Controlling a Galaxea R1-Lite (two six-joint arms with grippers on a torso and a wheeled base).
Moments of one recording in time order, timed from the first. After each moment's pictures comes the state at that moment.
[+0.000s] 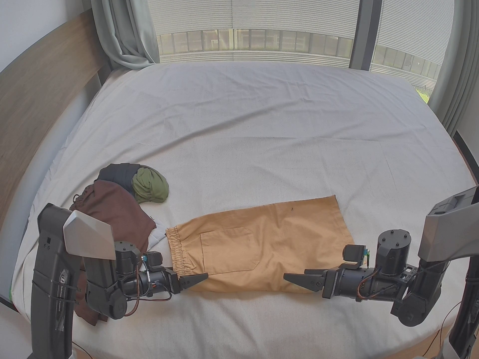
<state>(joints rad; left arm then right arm) -0.19 2.62 -0.56 -1.55 -0.68 -0.27 0.50 2.17 -0.26 -1.54 0.45 0.56</state>
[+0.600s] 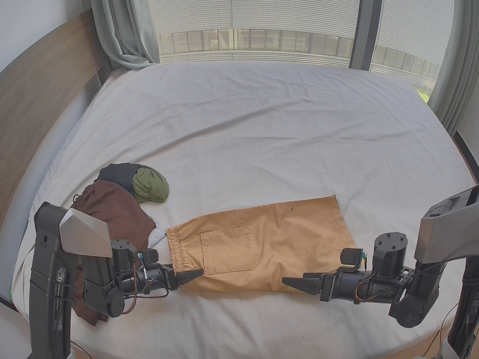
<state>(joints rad) -0.17 2.60 -0.57 -1.55 -0.65 -0.27 0.51 2.20 -0.26 -1.54 0.45 0.55</state>
